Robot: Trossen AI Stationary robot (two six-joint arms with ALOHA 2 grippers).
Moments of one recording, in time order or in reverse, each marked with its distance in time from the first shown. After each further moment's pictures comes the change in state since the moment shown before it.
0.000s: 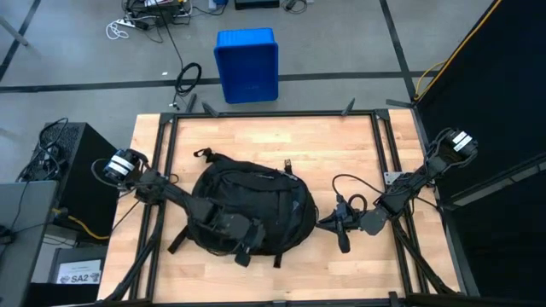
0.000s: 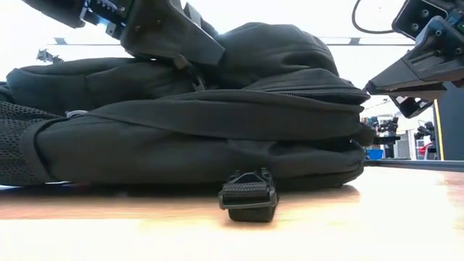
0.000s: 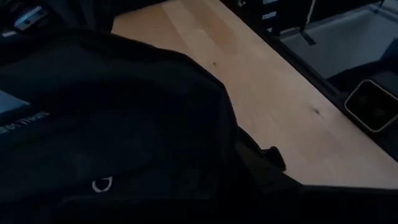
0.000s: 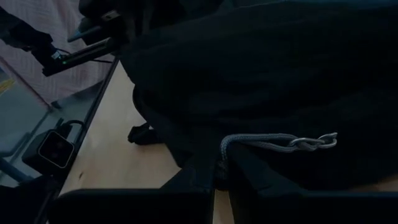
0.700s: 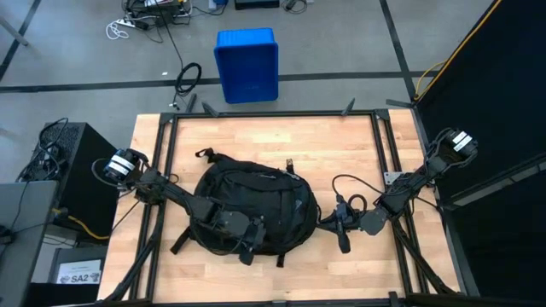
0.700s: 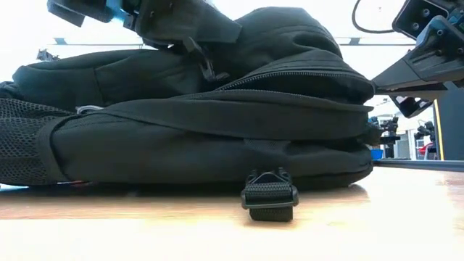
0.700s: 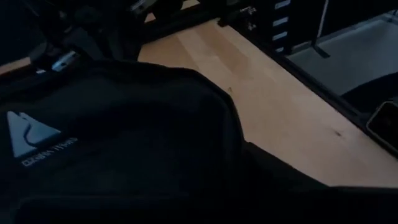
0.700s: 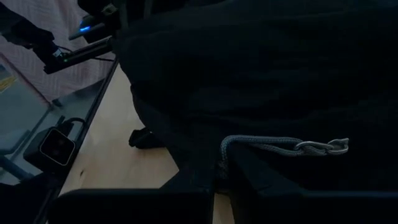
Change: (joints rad) left arm 0.004 0.000 0.001 0.094 -0.063 0.129; right arm 0.000 0.000 0.001 -0.001 -0.007 -0.007
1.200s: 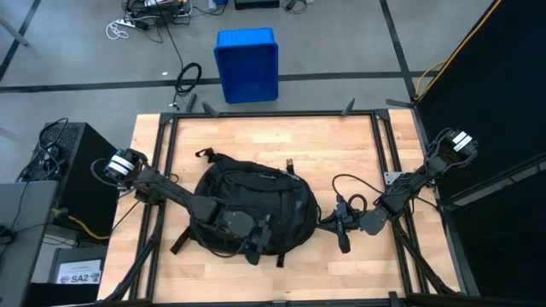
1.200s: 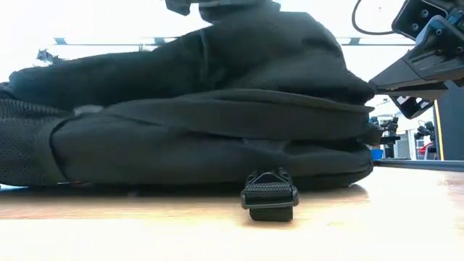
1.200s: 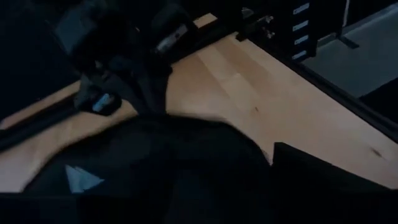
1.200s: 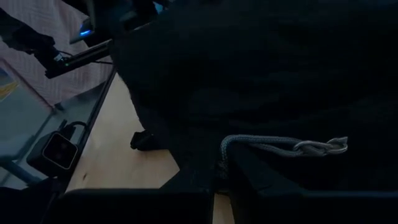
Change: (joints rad) left arm -0.009 0.000 0.152 -0.132 -0.080 0.118; right arm 0.000 0.000 0.000 0.001 0.002 0.029
